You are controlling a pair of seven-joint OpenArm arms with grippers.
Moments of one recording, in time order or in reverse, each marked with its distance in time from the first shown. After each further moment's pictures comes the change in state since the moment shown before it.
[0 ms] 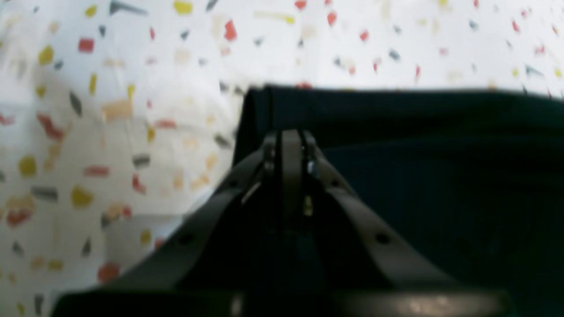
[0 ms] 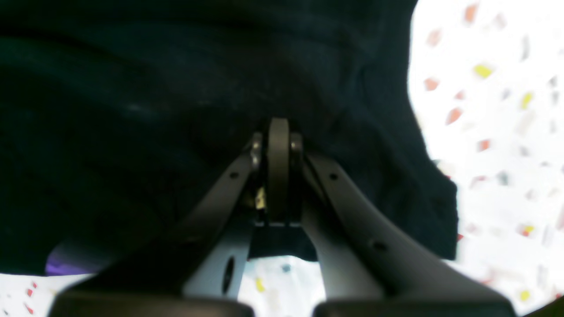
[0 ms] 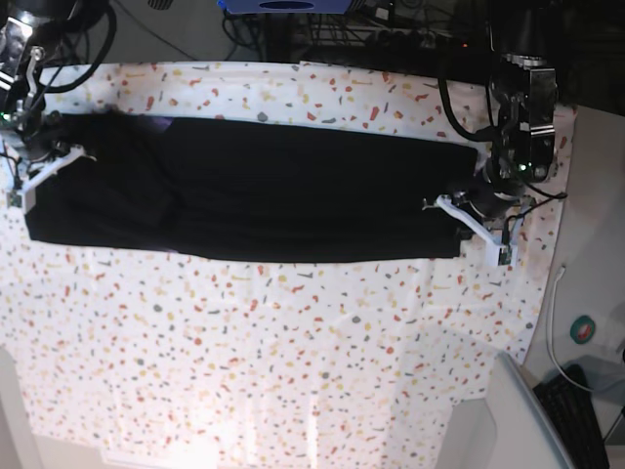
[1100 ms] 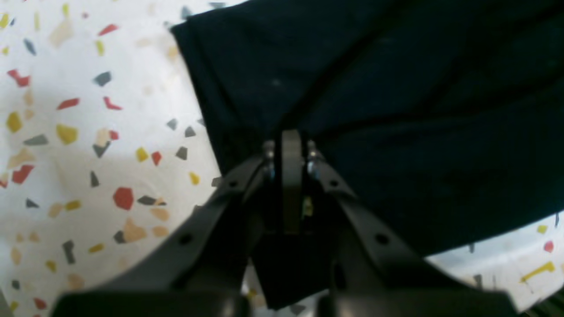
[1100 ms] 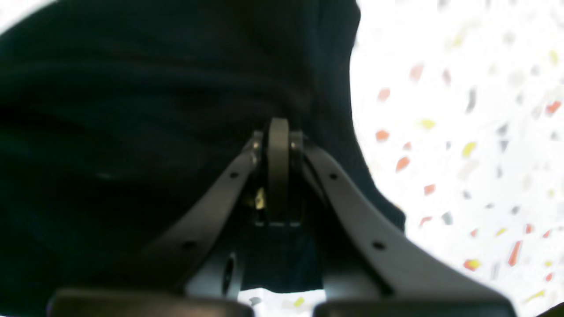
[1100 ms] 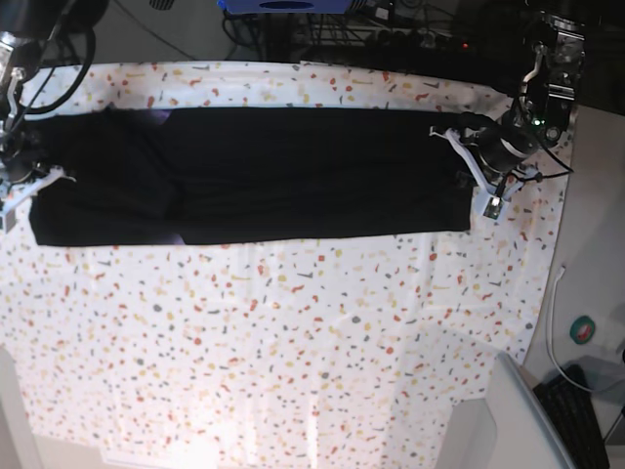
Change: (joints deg) left arm 9.4 -11.0 7.7 5.2 0.6 -7.3 -0.2; right arm 2.6 3.8 0.2 0.3 0.2 -0.1 -0.2
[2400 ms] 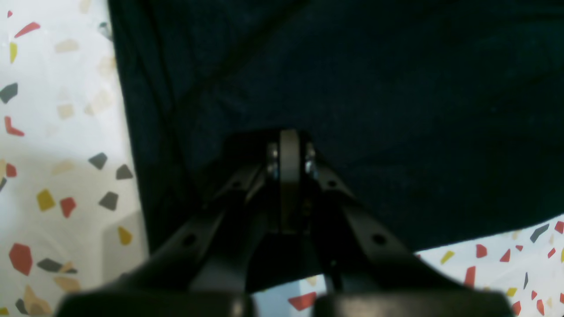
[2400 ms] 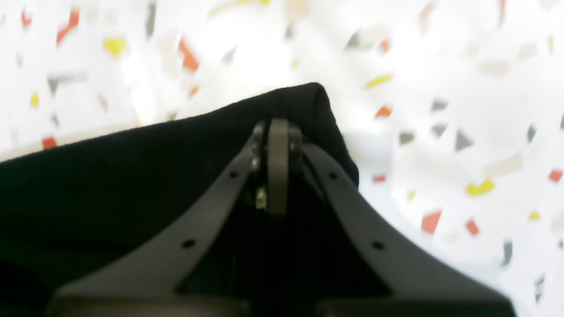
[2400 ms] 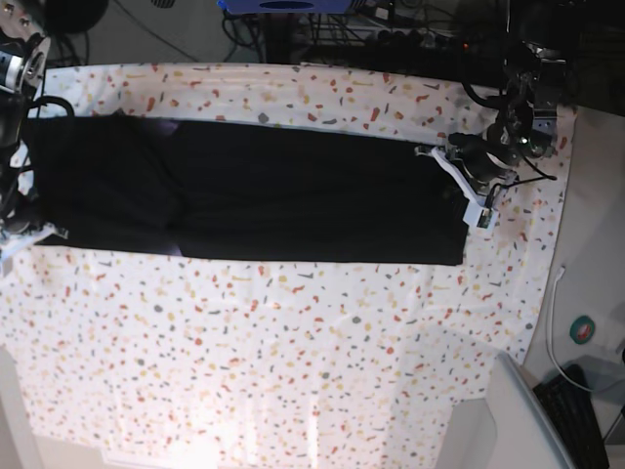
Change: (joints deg) left arm -7.3 4.7 0.2 -16.4 -3.3 -2.1 -5.4; right arm 24.3 11.0 -8.0 -45.3 1.1 0.2 16.5
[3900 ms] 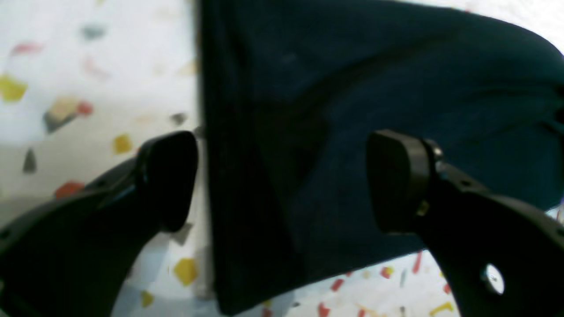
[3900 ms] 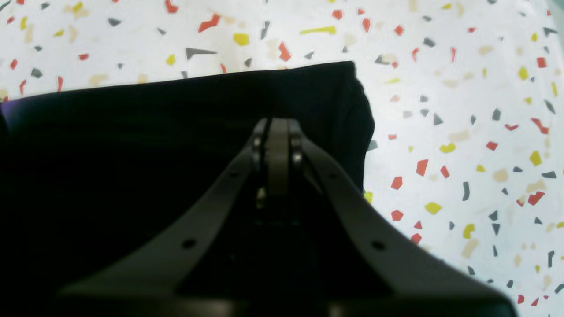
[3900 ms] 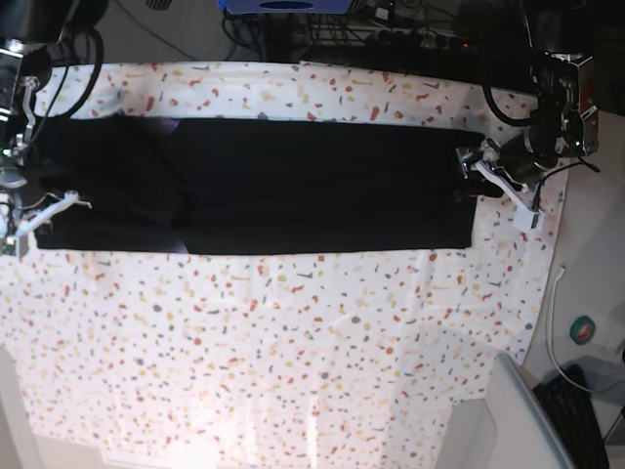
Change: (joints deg) left arm -1.9 0.3 -16.5 -2.9 -16.9 -12.2 14.2; right arm -23.2 -10.2 -0.3 45.8 -1.3 -5.8 -6.2
